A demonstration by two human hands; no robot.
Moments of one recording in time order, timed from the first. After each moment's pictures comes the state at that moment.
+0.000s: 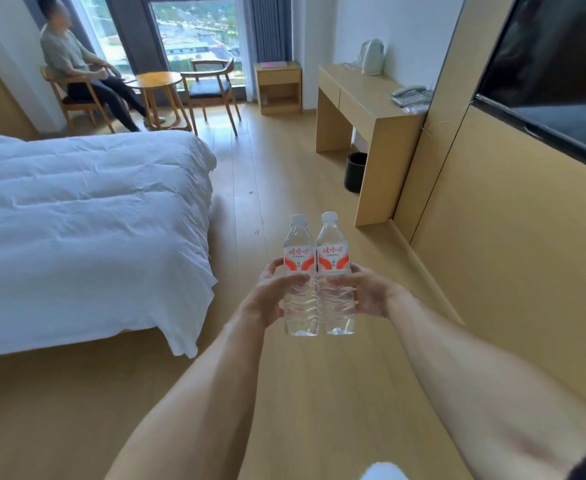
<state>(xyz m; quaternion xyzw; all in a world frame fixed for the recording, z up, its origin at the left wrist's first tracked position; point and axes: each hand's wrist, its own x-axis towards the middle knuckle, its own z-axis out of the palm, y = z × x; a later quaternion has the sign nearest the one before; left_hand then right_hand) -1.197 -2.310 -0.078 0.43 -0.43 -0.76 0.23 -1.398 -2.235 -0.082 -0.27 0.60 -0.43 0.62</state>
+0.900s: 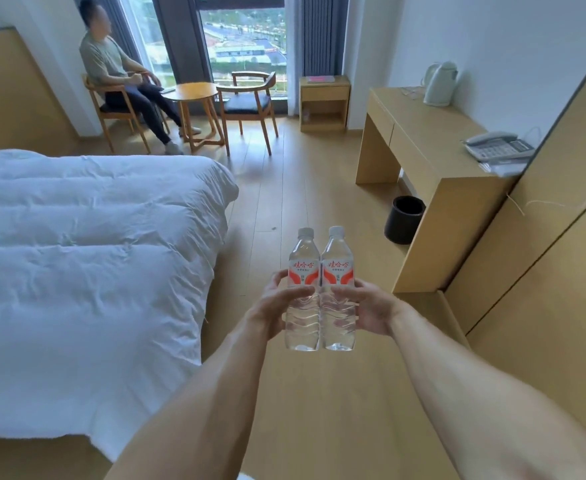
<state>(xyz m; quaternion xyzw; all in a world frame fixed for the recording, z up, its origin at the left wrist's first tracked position) -1.390 -2.715 -0.096 0.46 -0.39 -0.74 0.29 -1.597 -2.663 -0.101 -0.31 0.53 -0.40 0.68</state>
